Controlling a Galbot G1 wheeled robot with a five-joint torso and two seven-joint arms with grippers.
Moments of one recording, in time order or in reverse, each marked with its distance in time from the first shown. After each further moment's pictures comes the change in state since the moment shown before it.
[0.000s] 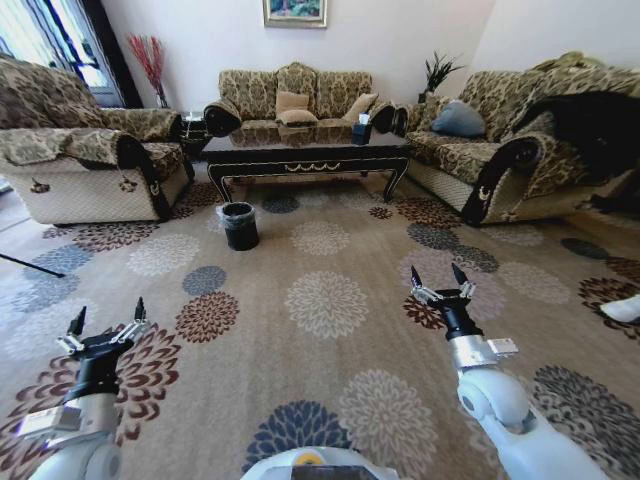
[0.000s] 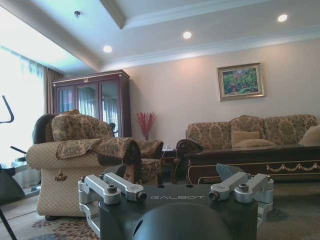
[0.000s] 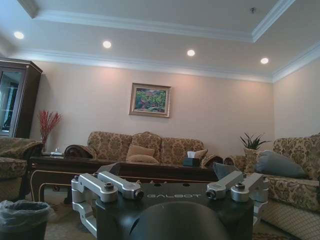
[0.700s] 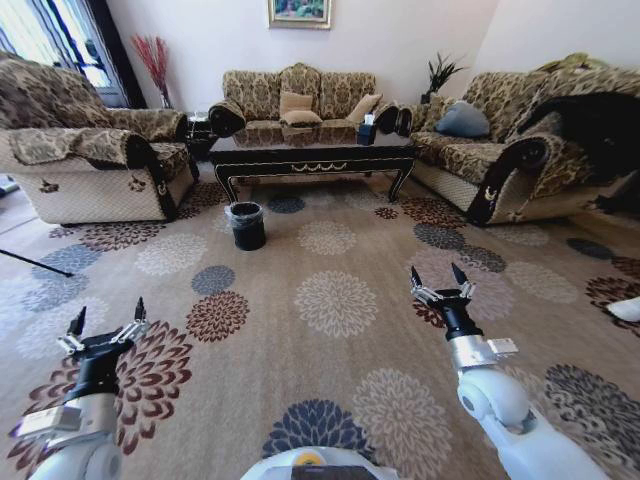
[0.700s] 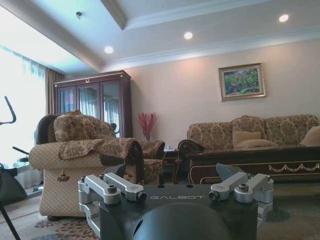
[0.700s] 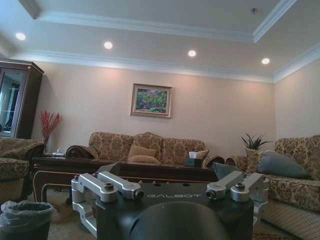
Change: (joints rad) left arm 0.000 0.000 0.000 0.000 0.000 0.000 0.000; right arm 0.000 0.000 0.000 0.000 0.000 0.000 0.000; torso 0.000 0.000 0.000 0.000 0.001
